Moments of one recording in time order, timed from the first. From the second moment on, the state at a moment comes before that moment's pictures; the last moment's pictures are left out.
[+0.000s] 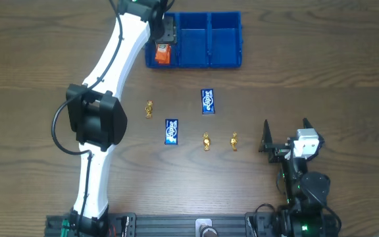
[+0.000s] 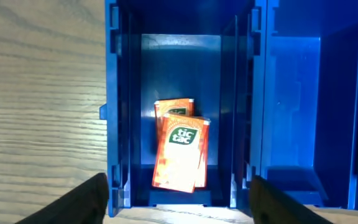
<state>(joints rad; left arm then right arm) -0.34 2.38 2.33 -1.12 -0.09 -0.33 0.04 0.01 0.01 -0.08 -0.01 0.00</state>
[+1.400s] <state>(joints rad) -0.13 0.05 0.01 0.07 0.06 -0.14 0.04 0.01 0.01 -0.08 -0.01 0.00</state>
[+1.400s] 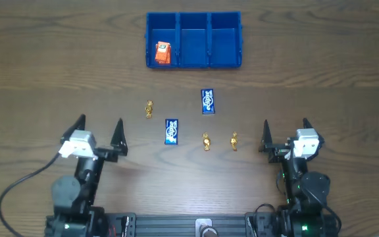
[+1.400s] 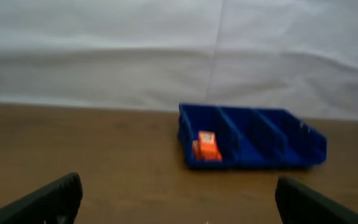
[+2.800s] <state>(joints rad) -0.13 0.01 0.02 -0.11 0.05 -0.14 0.04 0.37 0.36 -0.28 -0.06 0.17</state>
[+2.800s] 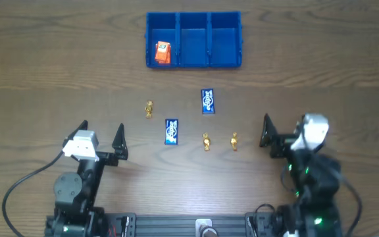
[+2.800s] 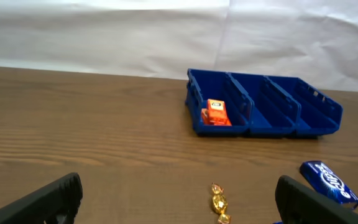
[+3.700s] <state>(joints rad) -0.13 0.01 0.02 -0.12 0.05 -0.12 0.79 1.97 1.51 -0.96 -0.05 0.59</state>
